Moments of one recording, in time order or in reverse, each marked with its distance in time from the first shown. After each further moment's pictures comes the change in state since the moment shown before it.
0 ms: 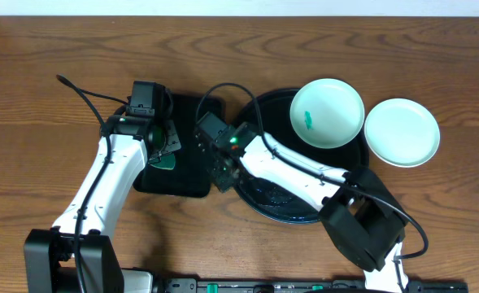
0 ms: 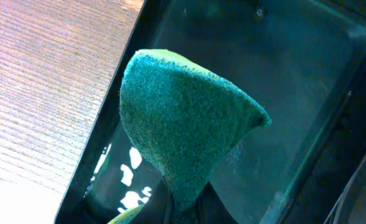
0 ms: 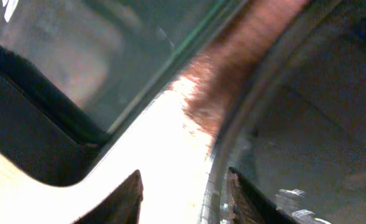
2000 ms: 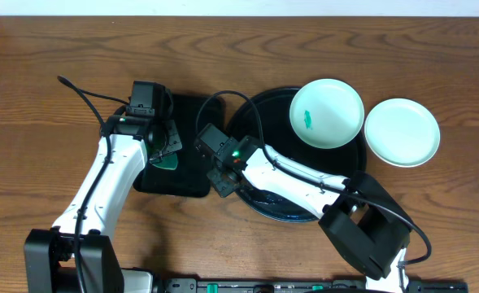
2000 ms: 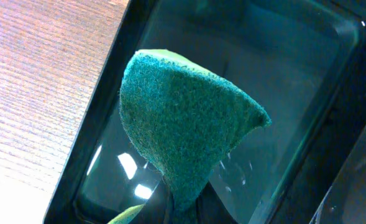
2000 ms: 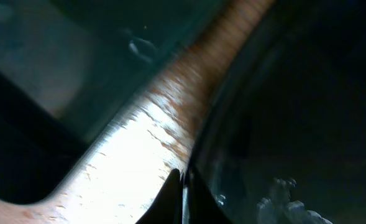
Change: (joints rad) left arm 0.000 0.000 0.000 0.001 0.032 0.000; right arm 0.042 -0.041 -0.129 0.159 0.078 0.017
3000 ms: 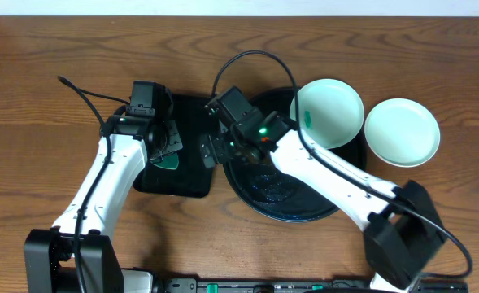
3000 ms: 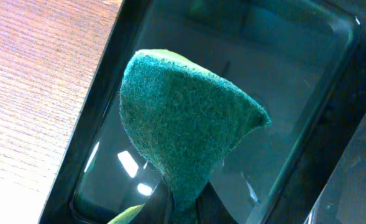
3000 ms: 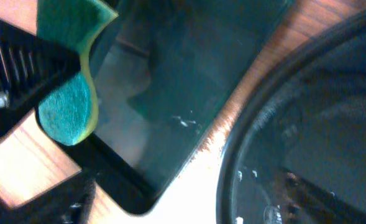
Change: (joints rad) left arm 0.000 0.000 0.000 0.003 0.013 0.004; right arm -0.110 -0.131 0.077 0.088 -0.116 0.159
